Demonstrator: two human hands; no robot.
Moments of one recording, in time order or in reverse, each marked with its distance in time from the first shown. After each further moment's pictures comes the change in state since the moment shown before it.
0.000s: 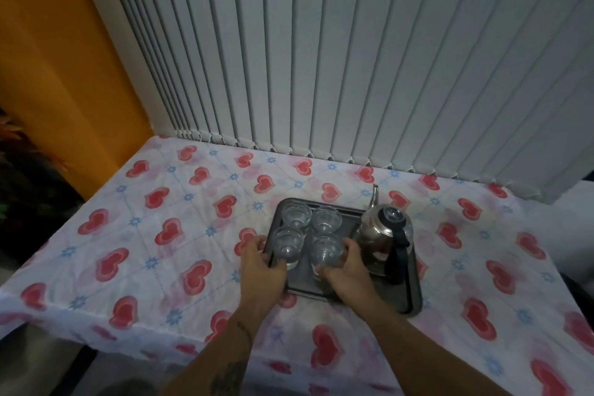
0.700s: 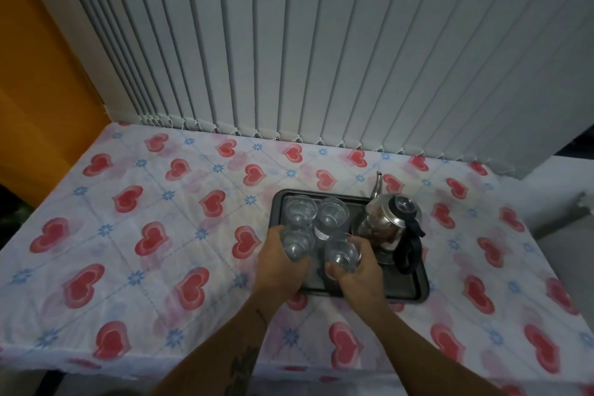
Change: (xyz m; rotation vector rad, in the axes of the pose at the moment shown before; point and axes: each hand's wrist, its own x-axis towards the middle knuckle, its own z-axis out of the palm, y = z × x) left_hand 0.041 -0.010 0.005 0.154 -0.239 0.045; right_hand -0.011 0.004 0.027 0.046 0.268 -0.113
